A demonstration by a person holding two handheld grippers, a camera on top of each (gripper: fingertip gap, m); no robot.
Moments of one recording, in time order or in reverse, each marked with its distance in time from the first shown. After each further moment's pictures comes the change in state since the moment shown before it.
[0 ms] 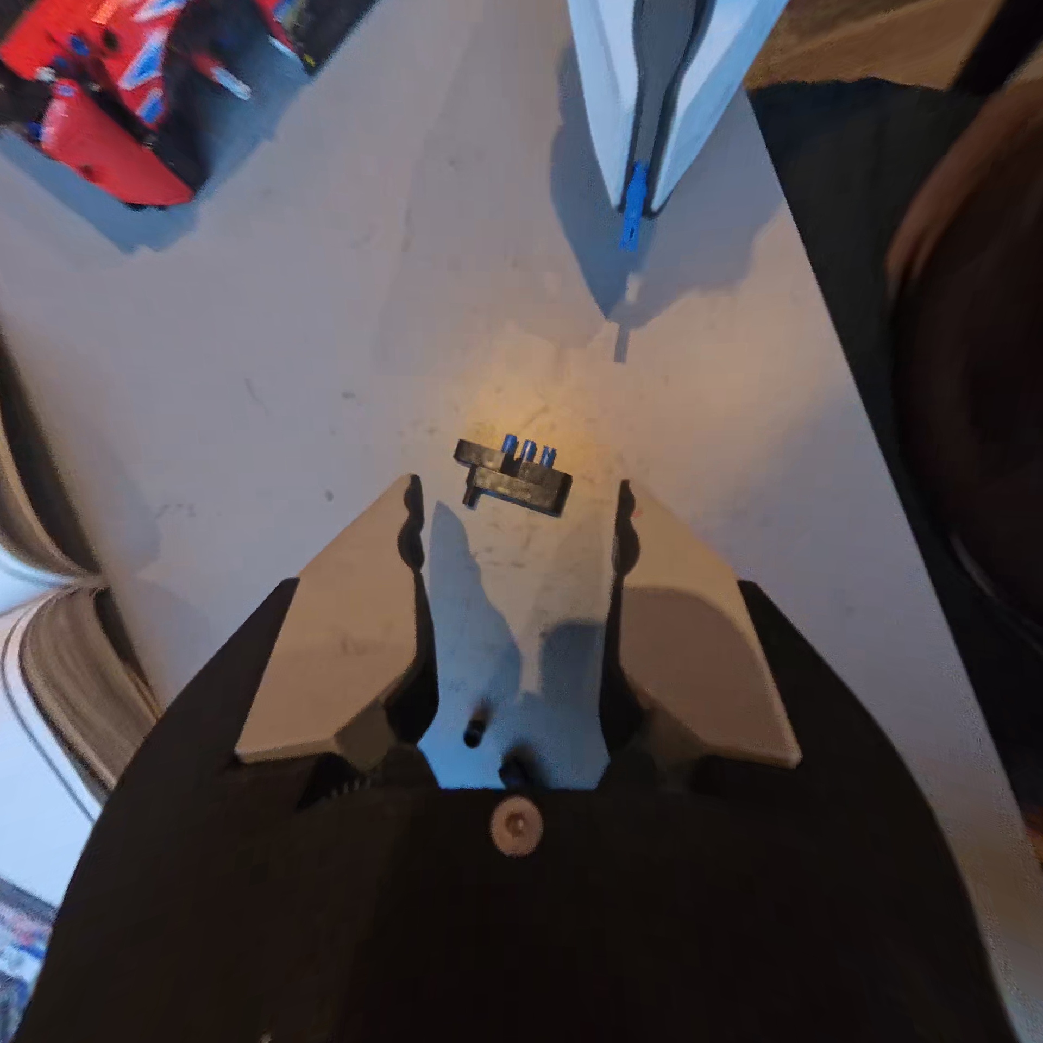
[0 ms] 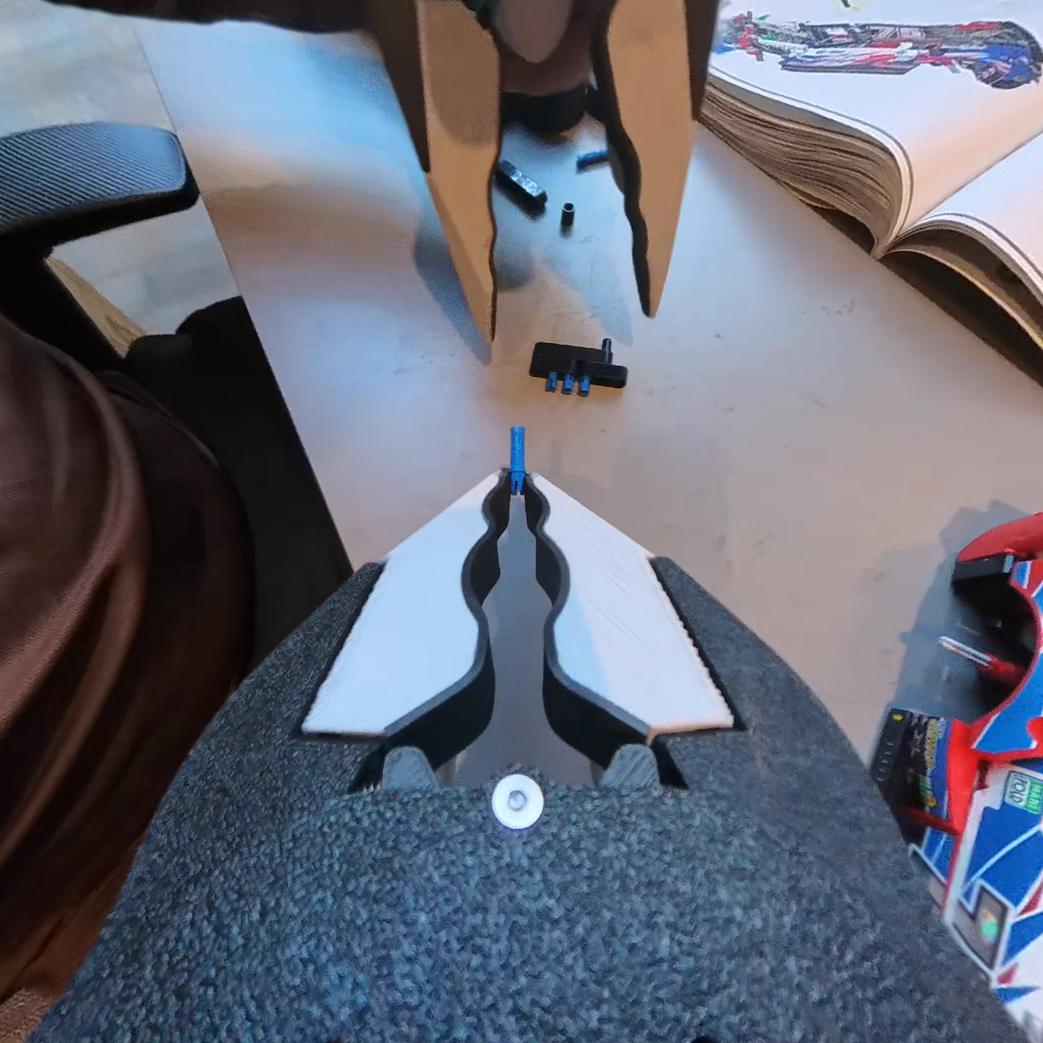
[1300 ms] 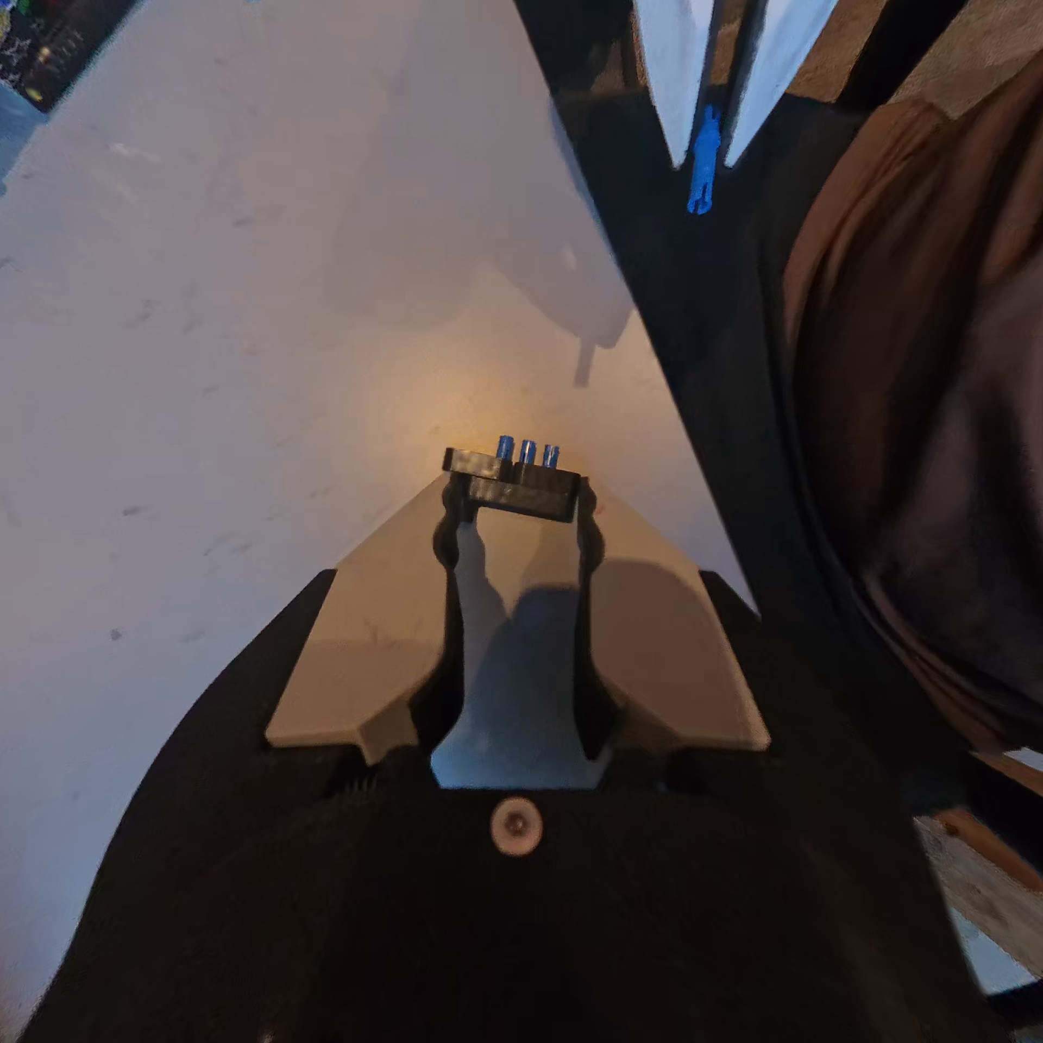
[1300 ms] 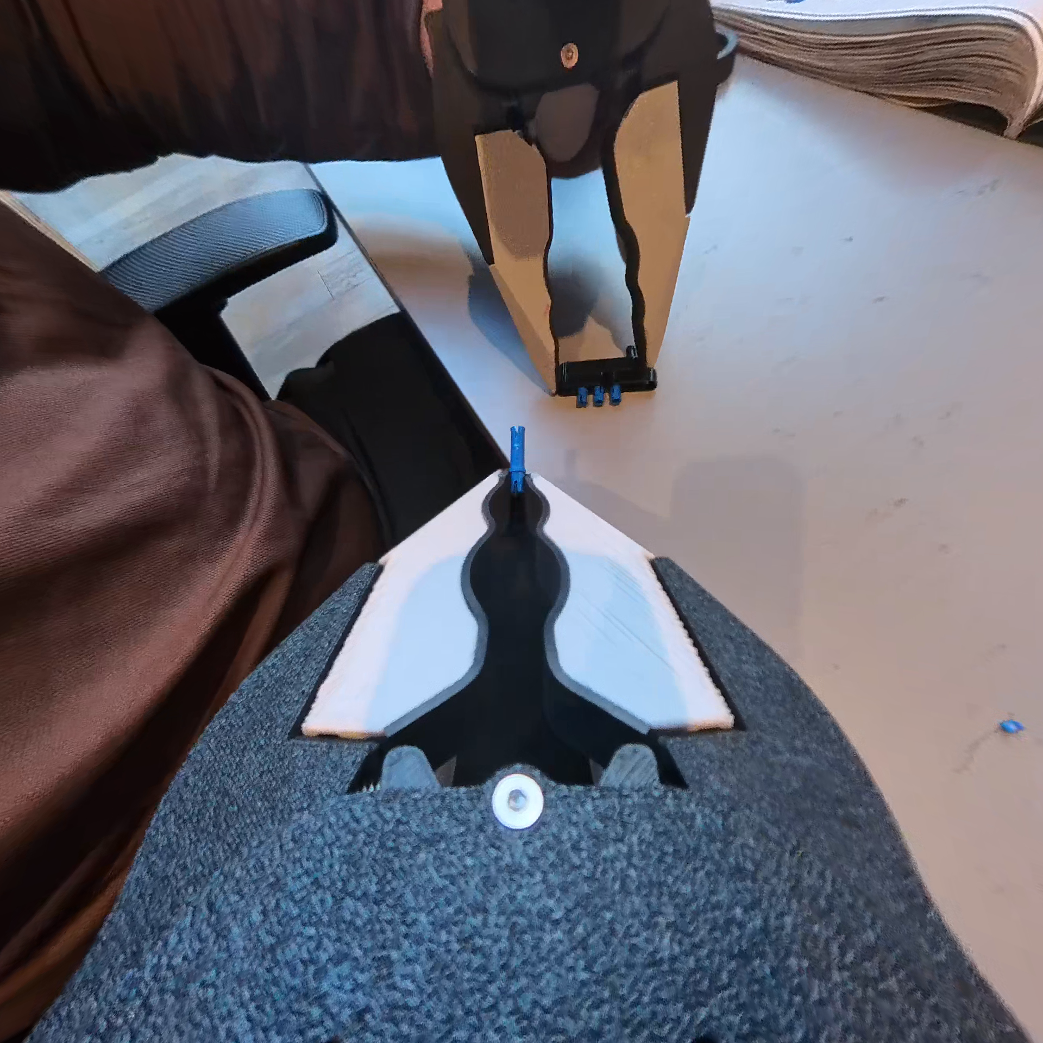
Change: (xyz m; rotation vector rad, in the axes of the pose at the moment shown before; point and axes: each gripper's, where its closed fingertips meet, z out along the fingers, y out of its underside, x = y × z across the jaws) left arm 0.064 -0.023 0.037 -0.029 0.108 0.007; right arm -0.070 0.024 -0.034 0.084 -0.062 0.164
